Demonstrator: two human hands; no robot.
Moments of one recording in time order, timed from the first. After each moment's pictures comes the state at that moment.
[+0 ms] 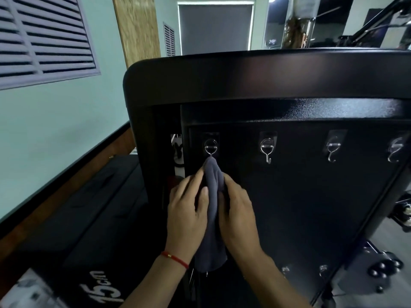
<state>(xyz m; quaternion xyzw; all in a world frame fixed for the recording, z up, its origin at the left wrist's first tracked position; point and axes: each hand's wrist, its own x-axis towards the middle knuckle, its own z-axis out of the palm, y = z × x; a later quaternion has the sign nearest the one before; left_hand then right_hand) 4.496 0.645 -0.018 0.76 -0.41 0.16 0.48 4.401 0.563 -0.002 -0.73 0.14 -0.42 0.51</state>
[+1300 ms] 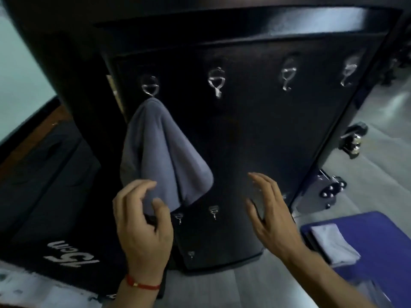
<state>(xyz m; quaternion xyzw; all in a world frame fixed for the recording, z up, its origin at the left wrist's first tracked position) 4.417 0.690 -0.069 0.72 -0.37 0.24 0.54 4.239 0.521 -0.106 -0.87 0.29 -0.32 0.25</state>
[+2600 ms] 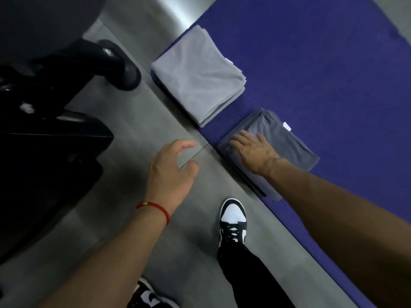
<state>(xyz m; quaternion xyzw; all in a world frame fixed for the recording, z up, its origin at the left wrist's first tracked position) 3.884 0.153 -0.772 0.76 -0.47 -0.42 0.16 3.659 0.095 -0.917 -0.81 0.43 0.30 0.26</state>
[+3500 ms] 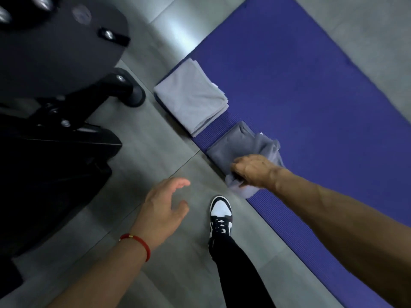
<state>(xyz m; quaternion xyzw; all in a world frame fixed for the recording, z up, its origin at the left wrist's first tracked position) 3.872 0.214 -0.652 0.71 -0.52 -0.47 0.05 3.619 0.106 -0.768 -0.84 0.34 0.28 0.31</state>
